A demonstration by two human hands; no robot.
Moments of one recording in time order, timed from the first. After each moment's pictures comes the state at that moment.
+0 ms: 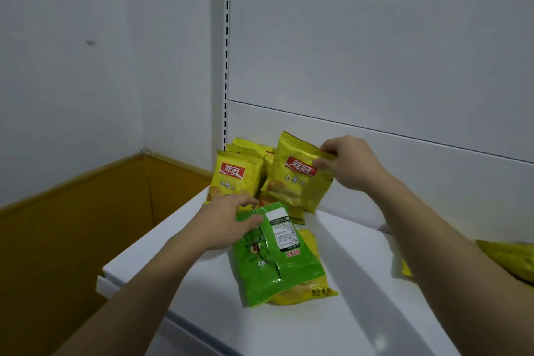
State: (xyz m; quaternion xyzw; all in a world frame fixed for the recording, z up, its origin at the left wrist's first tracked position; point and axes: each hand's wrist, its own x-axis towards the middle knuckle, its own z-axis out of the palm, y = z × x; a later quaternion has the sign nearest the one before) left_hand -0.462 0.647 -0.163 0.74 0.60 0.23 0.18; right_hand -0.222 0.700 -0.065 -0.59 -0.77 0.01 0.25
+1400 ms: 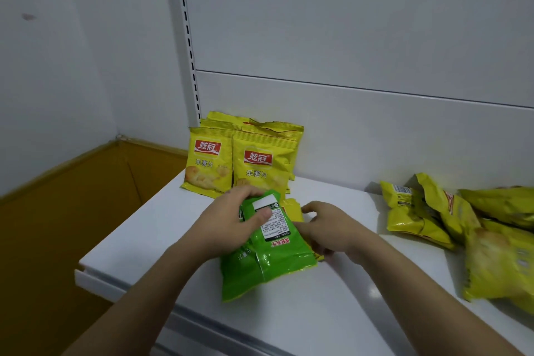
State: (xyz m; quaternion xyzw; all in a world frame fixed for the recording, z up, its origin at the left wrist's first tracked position) left_hand -0.425 0.630 -0.195 0.76 0.51 0.32 0.23; right_hand -0.214 0.628 -0.192 -0.64 -0.61 0.42 0.20
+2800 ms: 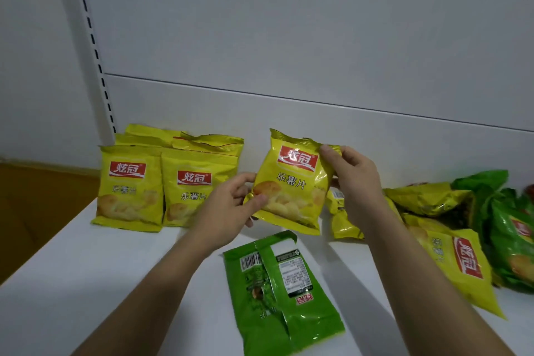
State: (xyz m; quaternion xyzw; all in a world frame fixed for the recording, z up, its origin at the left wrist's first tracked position) left_hand -0.338 0.685 -0.181 0.67 0.33 0.44 0.49; right_hand -0.137 0.643 -0.125 -0.56 -0.43 0.29 0.64
